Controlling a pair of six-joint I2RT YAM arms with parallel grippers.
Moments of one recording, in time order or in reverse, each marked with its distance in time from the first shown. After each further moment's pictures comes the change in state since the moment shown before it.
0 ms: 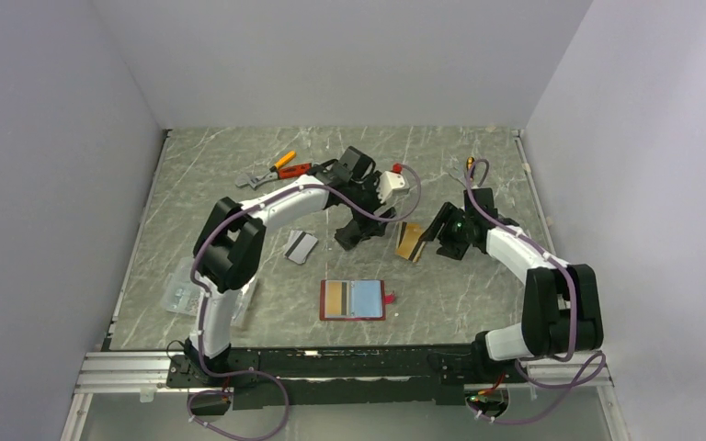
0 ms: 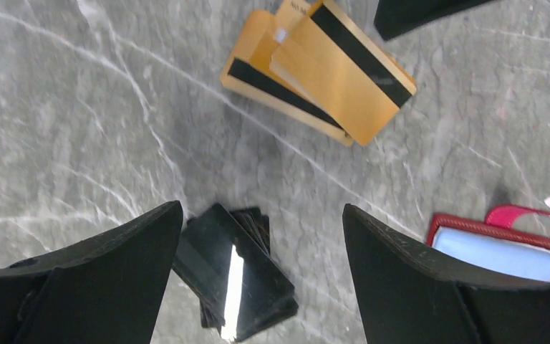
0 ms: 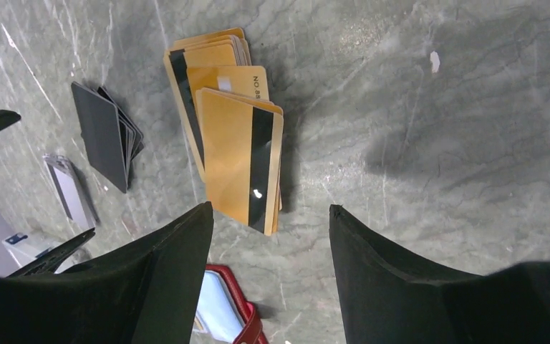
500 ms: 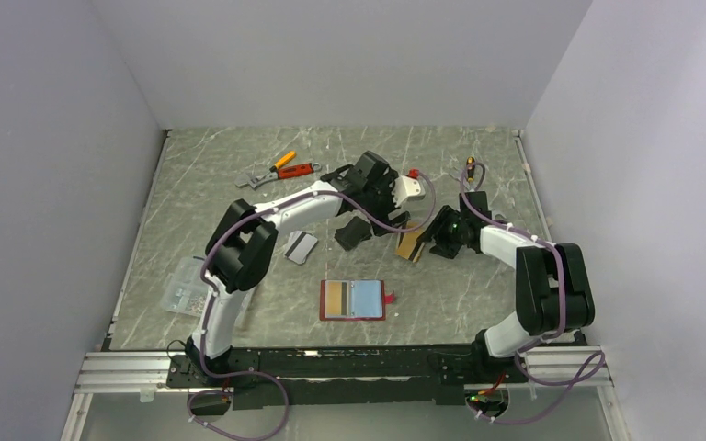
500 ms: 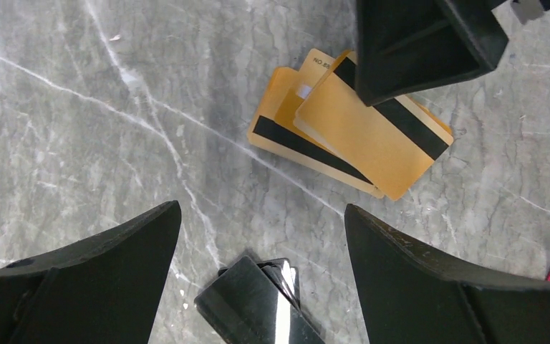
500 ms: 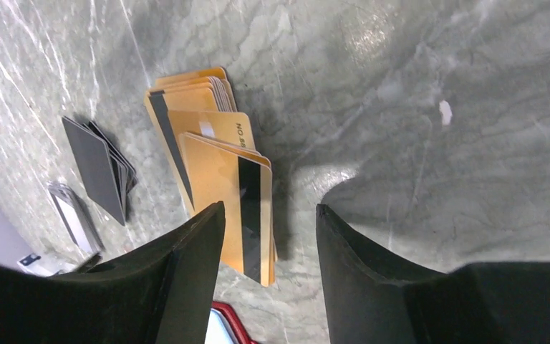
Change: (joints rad) left arm -0.073 0.063 0.059 0.120 -0.126 0.044; right arm 0.000 0.135 -0.031 0.162 -0.009 0.053
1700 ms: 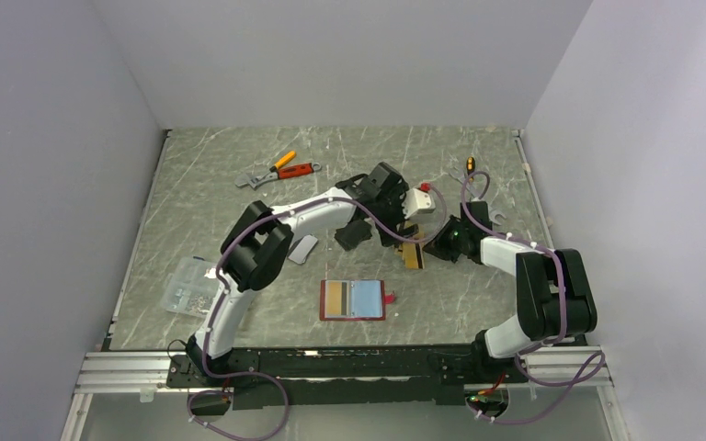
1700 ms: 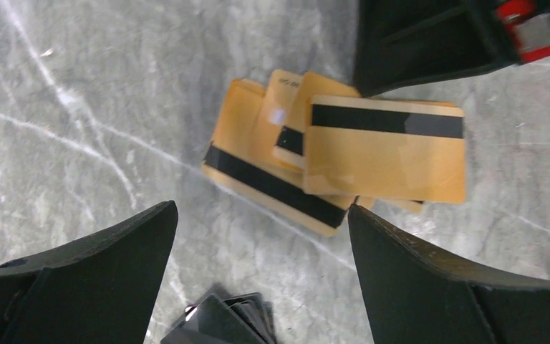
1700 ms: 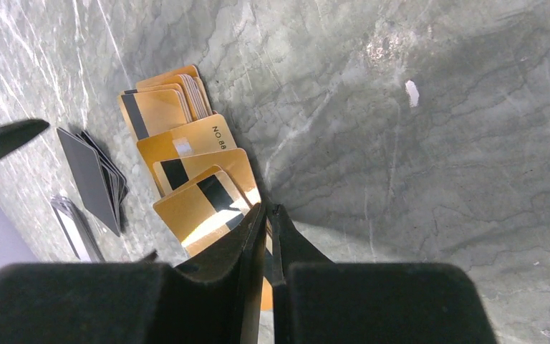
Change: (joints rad) left arm -0.051 0.093 0.056 -0.021 -0.023 0.020; right arm 0.002 -0.026 -0.109 0.141 0.027 0.065
